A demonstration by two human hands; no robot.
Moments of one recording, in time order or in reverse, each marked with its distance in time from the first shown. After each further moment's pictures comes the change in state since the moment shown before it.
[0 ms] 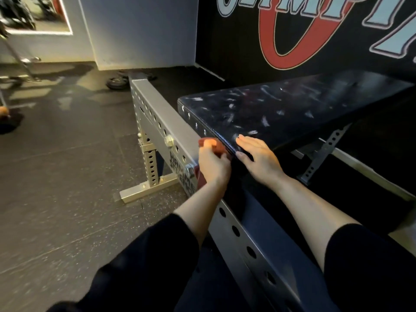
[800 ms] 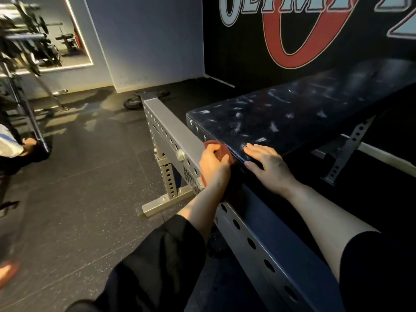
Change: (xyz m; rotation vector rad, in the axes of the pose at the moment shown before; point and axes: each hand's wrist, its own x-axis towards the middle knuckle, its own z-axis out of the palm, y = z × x) left_hand 0.032 -0.007 -0.012 0.106 -0.040 0.111; right_hand 0.002 -0.001 -0.001 0.049 -0.015 0.043
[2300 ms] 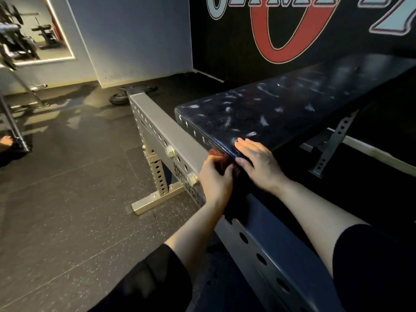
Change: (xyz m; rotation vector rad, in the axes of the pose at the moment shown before) left_hand -0.041 -0.010 0.009 -0.085 0.010 0.088; right_hand -0.003 0.002 0.005 -0.065 -0.003 -0.041
